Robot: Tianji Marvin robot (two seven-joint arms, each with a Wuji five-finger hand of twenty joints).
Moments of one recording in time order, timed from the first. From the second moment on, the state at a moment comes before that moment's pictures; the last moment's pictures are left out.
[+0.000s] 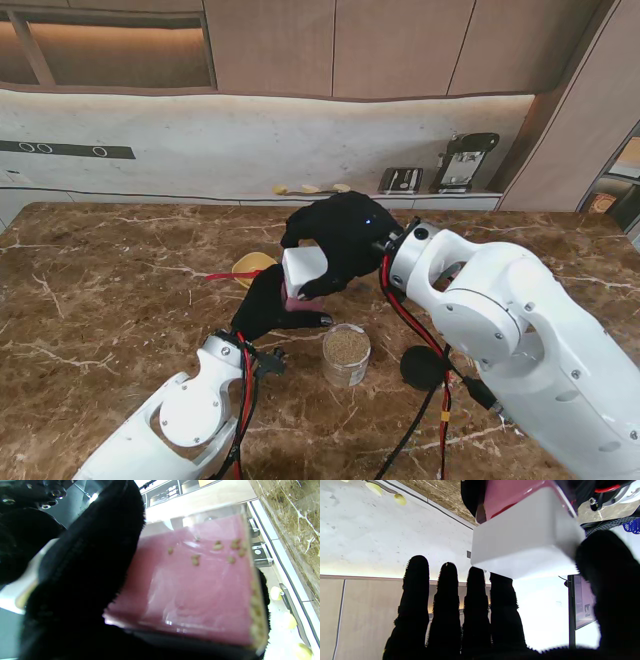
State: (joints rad) left arm 1.55 -1.22 -1.00 -1.59 0.03 -0.47 0.23; right arm -1.29 -1.01 1.10 -2.12 -0.88 -0.14 0.49; left_hand 0.94 -0.94 0.54 -0.14 0.75 0.13 0.61 0.65 0.96 0.09 0.49 0.73 0.83 0.33 0.53 1.00 0.42 0.42 1.20 0.79; right_hand 0.24 -0.71 0.87 -0.14 0.76 -0.05 0.38 0.75 0.69 -0.03 0.23 0.42 0.65 0.03 0.28 0.41 0.51 0.10 0.89 0.50
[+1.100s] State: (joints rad) left arm 1.56 -1.22 -1.00 -1.61 0.04 -0.46 0.23; right arm -1.30 -0.99 1.24 -2.14 -0.56 -0.25 0.69; left_hand 0.94 -0.94 0.54 -0.14 0.75 0.13 0.61 0.65 0.96 0.09 0.49 0.73 0.83 0.33 0.53 1.00 0.42 0.42 1.20 0.79; right_hand 0.45 -0.65 1.14 0.04 0.37 -0.08 0.12 0.55 0.44 -0.02 0.12 0.37 0.49 0.05 0.17 0.38 0.29 0.12 0.69 0.48
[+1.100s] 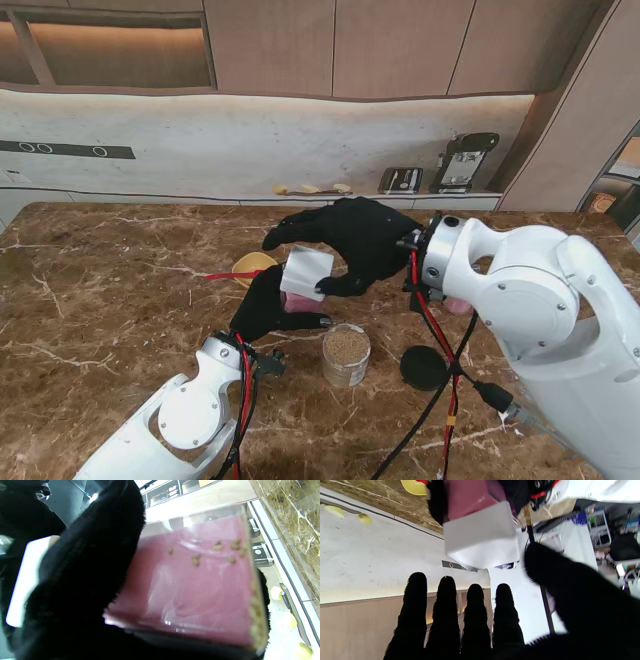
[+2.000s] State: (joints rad) left arm 1.56 -1.22 -1.00 -1.60 0.03 -0.46 0.22; right arm -1.24 -0.97 1.15 -2.06 -0.65 -0.31 0.64; left_hand 0.94 -0.95 0.54 -0.14 0.75 0.12 0.61 0.65 0.96 0.09 0.49 0.73 0.83 0.32 0.52 1.00 0.42 0.41 1.20 0.79; right_hand 0.54 -0.84 1.18 -0.10 0.52 -0.33 0.27 0.81 0.69 0.00 0.30 0.58 0.79 -0.04 0.47 0.56 0.57 0.08 0.93 0.55
